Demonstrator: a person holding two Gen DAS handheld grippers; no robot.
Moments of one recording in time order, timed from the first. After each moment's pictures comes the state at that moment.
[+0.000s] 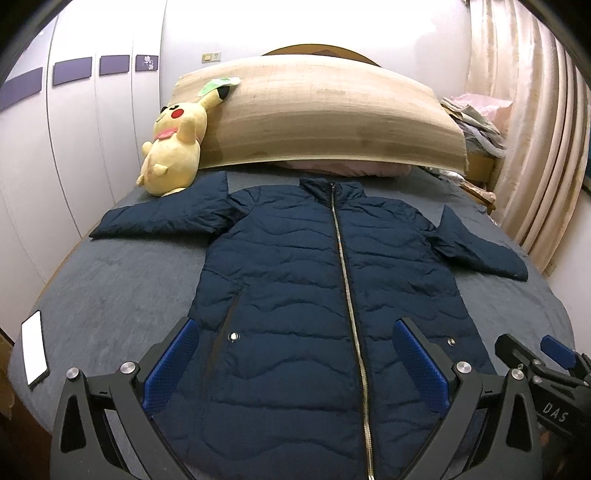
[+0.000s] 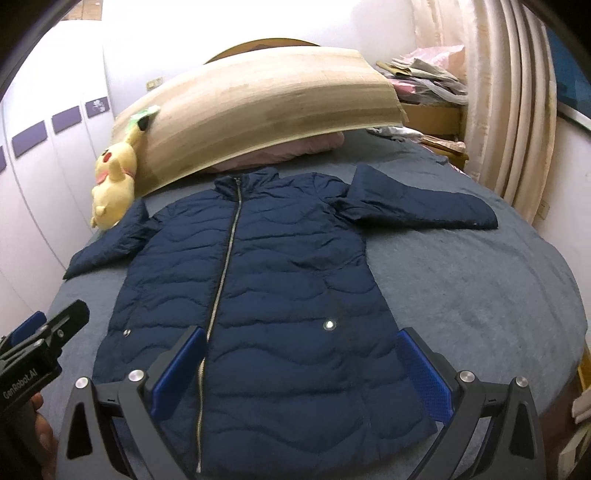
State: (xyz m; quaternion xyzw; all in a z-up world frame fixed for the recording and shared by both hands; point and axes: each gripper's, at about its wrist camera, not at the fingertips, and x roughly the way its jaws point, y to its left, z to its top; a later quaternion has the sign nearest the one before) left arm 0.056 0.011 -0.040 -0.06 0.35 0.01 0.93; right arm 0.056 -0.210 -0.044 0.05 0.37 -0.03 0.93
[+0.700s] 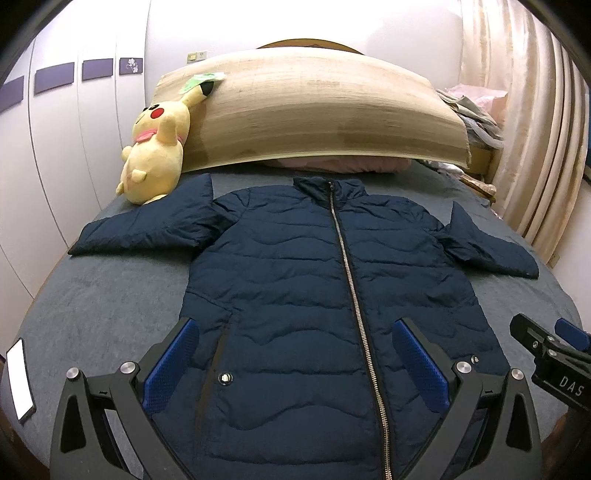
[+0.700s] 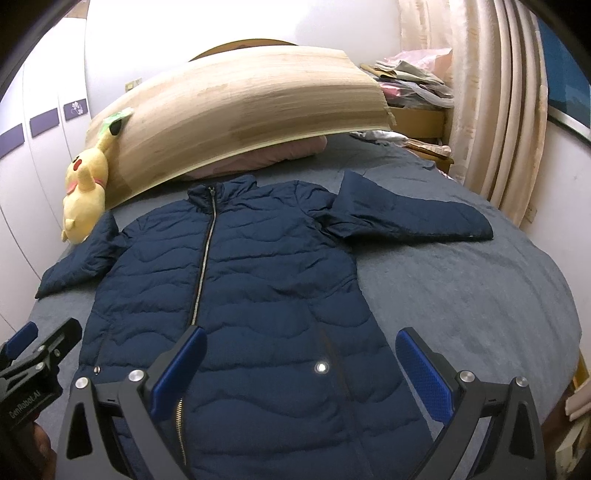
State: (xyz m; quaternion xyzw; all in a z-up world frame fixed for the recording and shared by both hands) left arm 0.110 0.014 -0.060 -0.04 0.35 0.00 0.94; right arm 0.106 -0.206 -0.054 0.04 0.37 -0.07 0.93
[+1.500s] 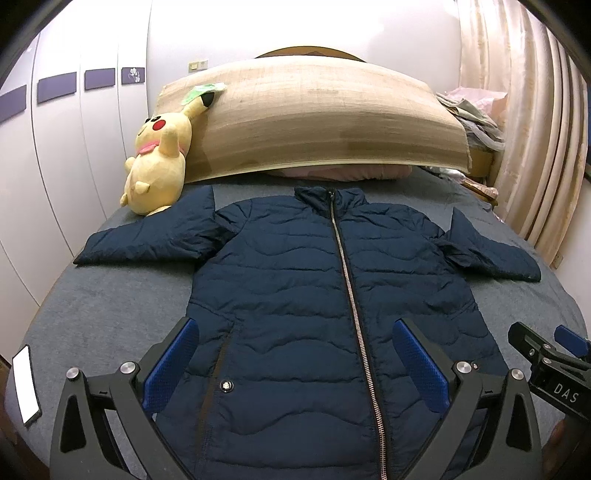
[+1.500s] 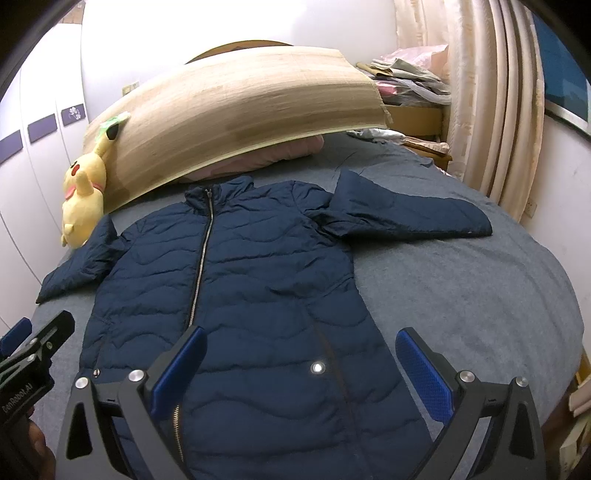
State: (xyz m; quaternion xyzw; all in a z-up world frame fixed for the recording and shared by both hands) left arm 0.108 0.006 -0.051 -0.02 0.34 0.00 0.94; right arm 0.106 -0.213 -0.053 0.05 0.37 -0.07 0.93
